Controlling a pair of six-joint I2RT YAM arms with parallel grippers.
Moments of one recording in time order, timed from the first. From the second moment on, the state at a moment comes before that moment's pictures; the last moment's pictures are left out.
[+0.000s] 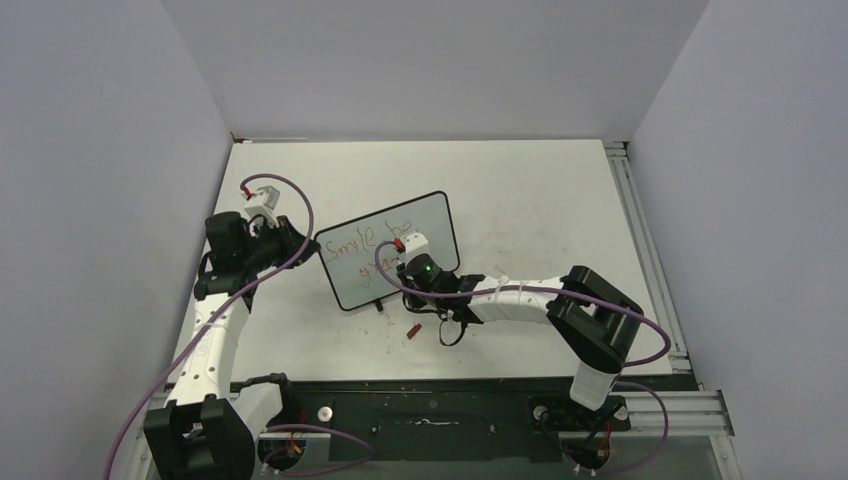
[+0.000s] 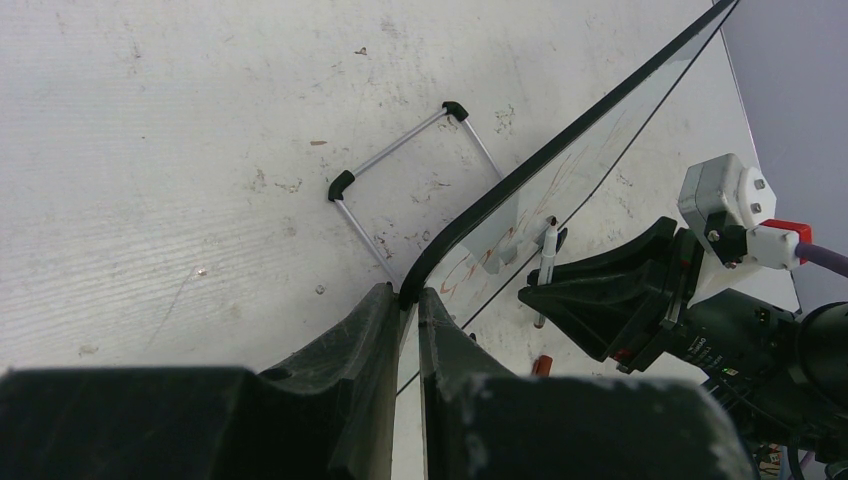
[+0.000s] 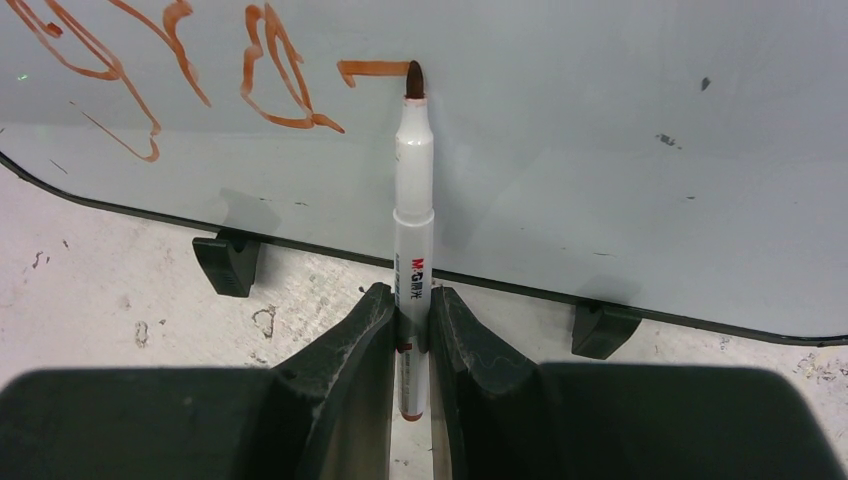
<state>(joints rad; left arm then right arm) 0.14 1.02 0.74 -0.28 0.63 -0.25 0.99 1.75 0.95 0.09 0.24 0.35</state>
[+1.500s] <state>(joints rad) 0.14 1.02 0.74 -0.28 0.63 -0.25 1.00 1.76 0.99 0.09 0.22 0.34</state>
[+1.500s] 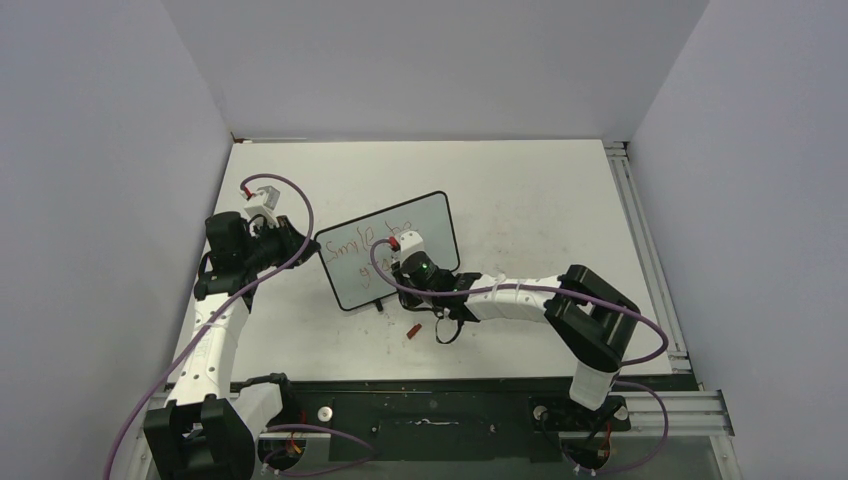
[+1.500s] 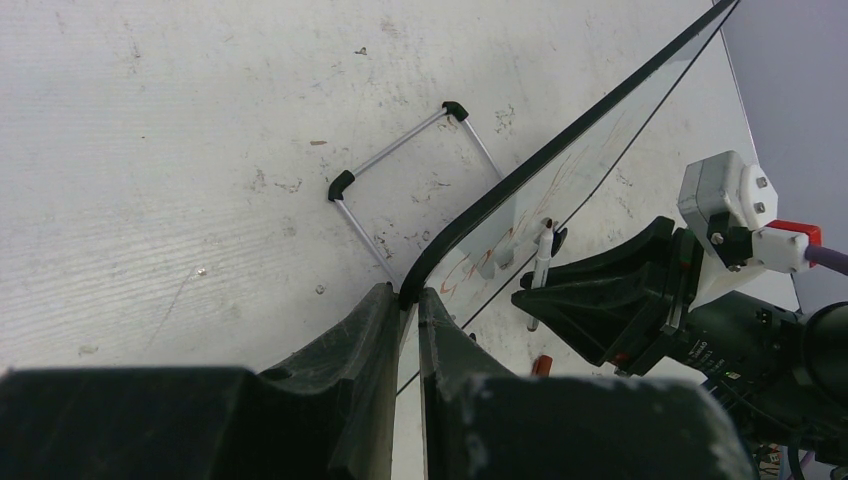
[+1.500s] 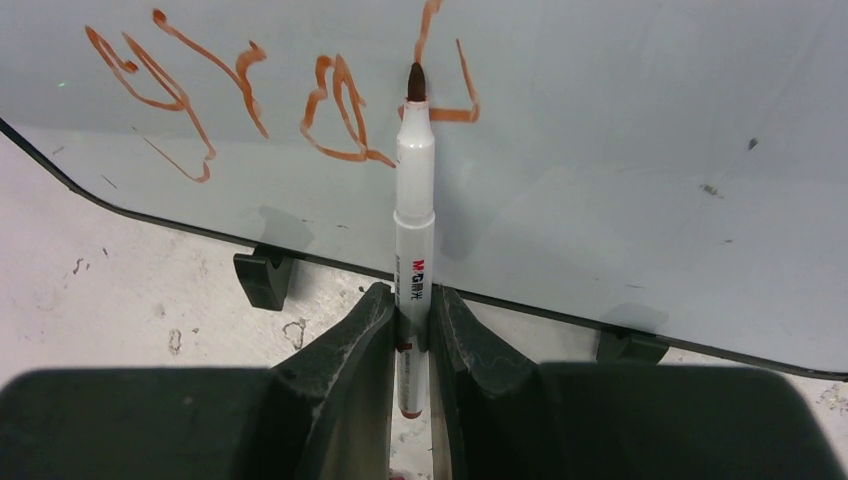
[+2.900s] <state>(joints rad) 0.13 1.02 0.74 -0.28 0.63 -0.25 1.00 1.76 0.94 0.09 0.17 0.41</state>
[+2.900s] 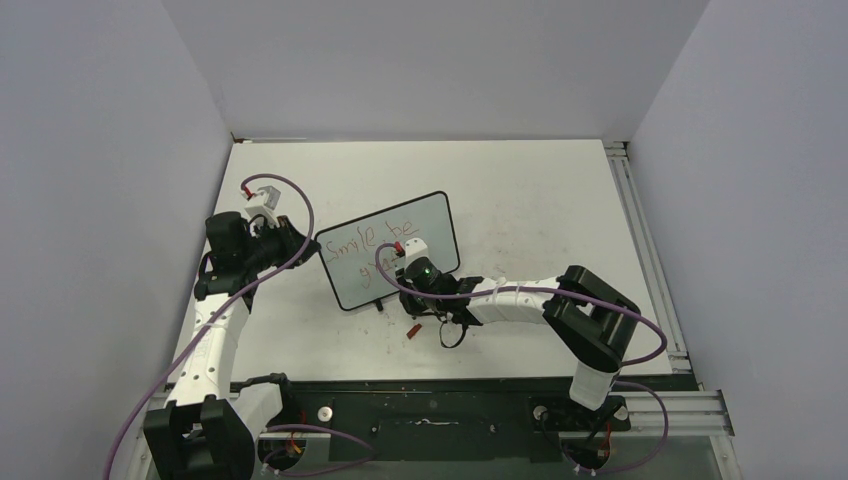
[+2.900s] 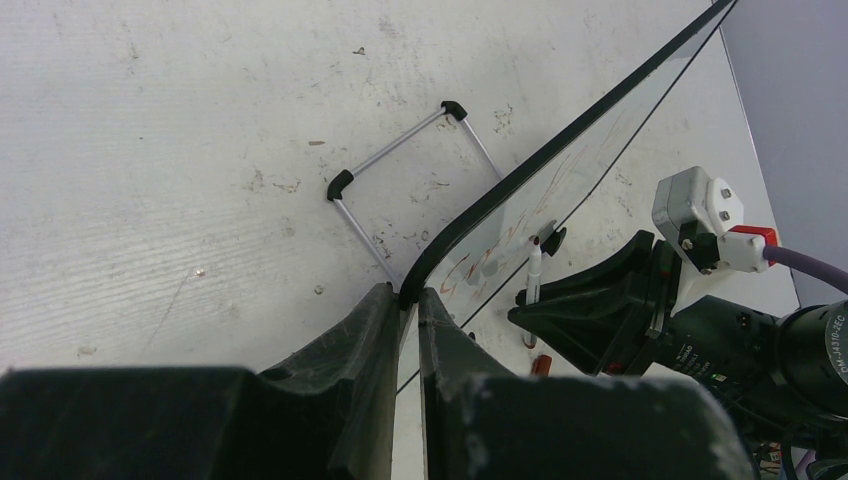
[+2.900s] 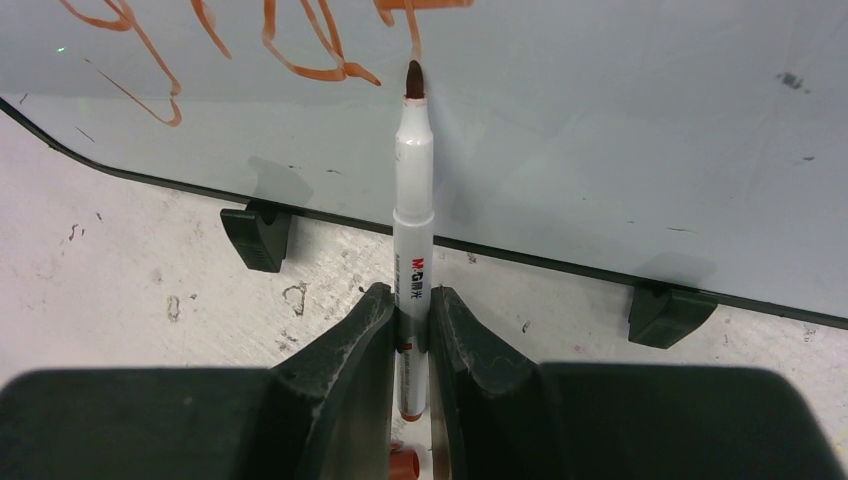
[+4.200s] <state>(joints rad) 0.13 1.01 0.74 -0.28 0.63 -0.25 0.97 1.64 0.88 0.05 0.21 0.34</state>
